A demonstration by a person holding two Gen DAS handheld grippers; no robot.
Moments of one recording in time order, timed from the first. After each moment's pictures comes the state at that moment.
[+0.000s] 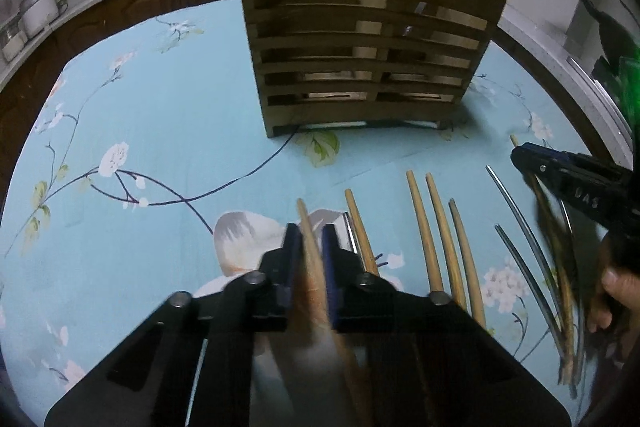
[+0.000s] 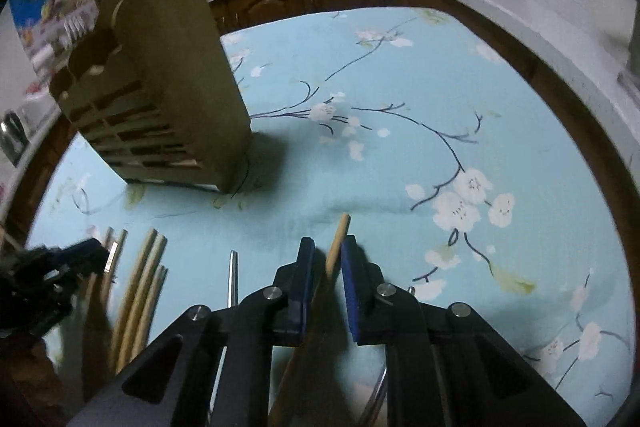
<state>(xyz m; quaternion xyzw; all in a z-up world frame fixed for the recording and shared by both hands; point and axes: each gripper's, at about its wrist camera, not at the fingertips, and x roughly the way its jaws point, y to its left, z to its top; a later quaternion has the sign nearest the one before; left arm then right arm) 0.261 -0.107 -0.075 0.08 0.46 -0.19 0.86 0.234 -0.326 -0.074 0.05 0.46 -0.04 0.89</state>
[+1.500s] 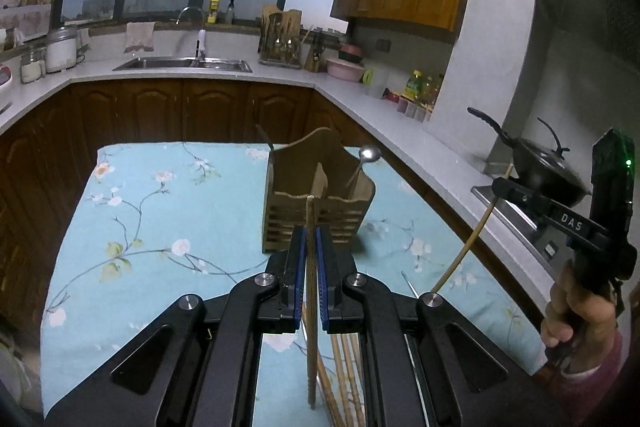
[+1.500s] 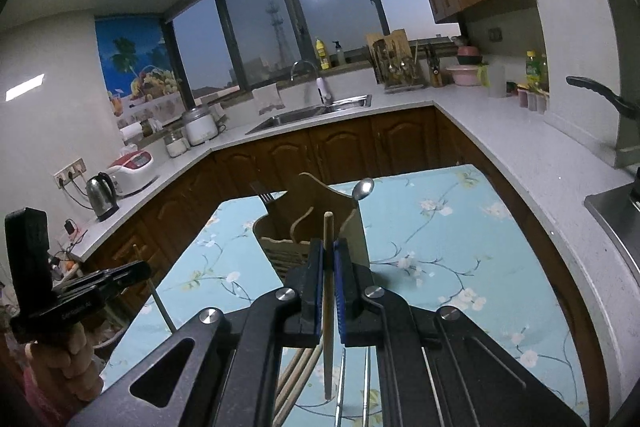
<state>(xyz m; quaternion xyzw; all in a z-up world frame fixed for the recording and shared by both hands) 0.157 -0.023 0.104 -0.05 0.28 -0.25 0.93 0.119 -0.299 0.116 0.10 0.24 0.06 0.96</state>
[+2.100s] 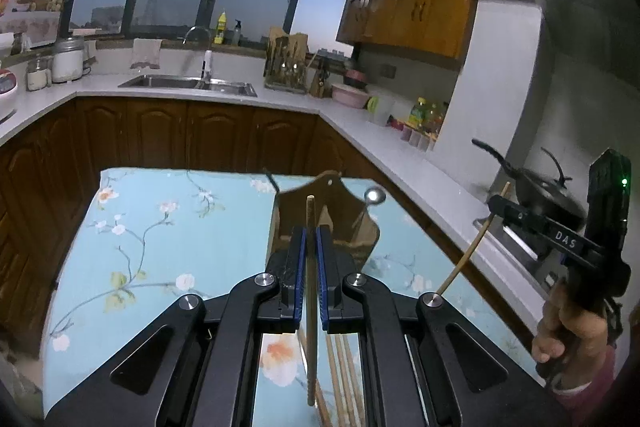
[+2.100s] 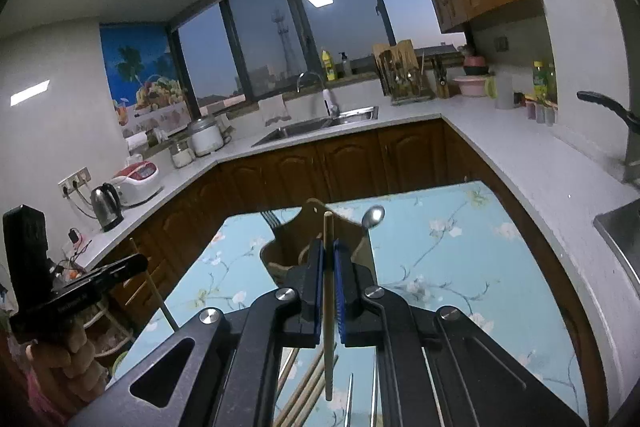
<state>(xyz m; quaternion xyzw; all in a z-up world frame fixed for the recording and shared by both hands) 0.175 -0.020 0.129 -0.07 0.24 -0.24 0.94 0.140 -0.299 0.134 0.11 0.21 0.07 0.97</state>
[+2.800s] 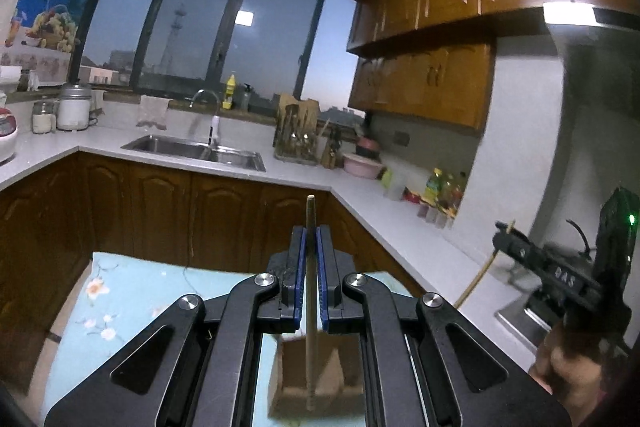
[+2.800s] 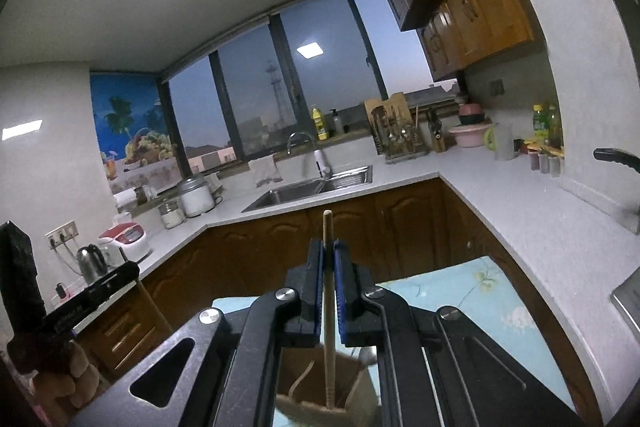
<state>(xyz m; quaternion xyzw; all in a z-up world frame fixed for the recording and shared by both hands) 0.281 -0.048 0.188 -0.10 0.13 -0.21 0.96 0.234 -0.315 0.182 0.13 0.12 0.04 0.98</state>
